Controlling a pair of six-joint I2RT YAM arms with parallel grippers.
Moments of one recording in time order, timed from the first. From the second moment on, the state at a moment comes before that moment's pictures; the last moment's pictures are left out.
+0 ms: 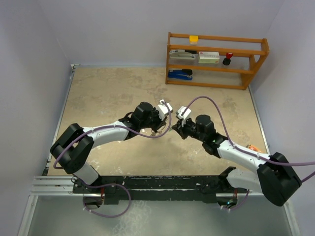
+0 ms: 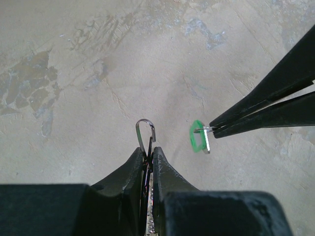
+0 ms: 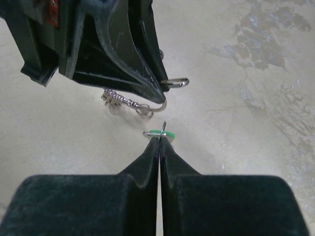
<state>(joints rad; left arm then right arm) -0.76 1.59 0.86 0.22 0.22 0.14 0.63 1.14 0.45 0.32 -0.23 -0.10</state>
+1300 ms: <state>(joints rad) -0.76 1.59 0.86 0.20 0.27 0.14 0.63 1.28 0.45 0.56 -0.31 -0.17</state>
